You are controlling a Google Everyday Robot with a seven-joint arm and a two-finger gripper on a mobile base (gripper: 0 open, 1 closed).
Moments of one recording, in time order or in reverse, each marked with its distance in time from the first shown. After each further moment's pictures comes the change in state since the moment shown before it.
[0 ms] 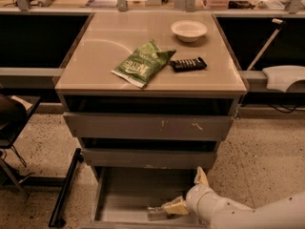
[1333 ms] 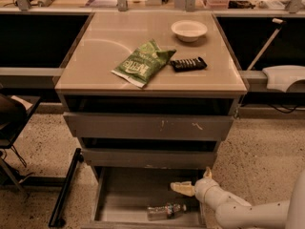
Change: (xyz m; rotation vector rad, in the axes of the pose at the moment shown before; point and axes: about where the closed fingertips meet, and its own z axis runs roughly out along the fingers) arm 0.078 -0.085 0.115 0.052 -0.188 0.403
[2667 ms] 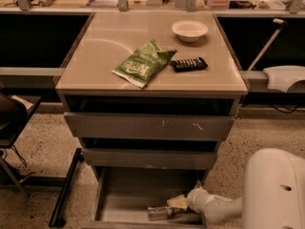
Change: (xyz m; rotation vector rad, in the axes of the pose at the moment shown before) arm 0.124 0.001 0.064 -0.061 0.281 -0.054
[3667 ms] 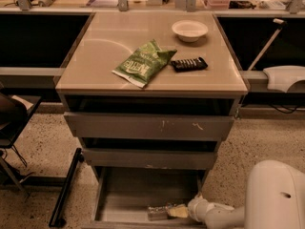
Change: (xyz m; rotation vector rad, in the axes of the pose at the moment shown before) arm 0.062 0.009 0.021 -0.052 0.070 0.087
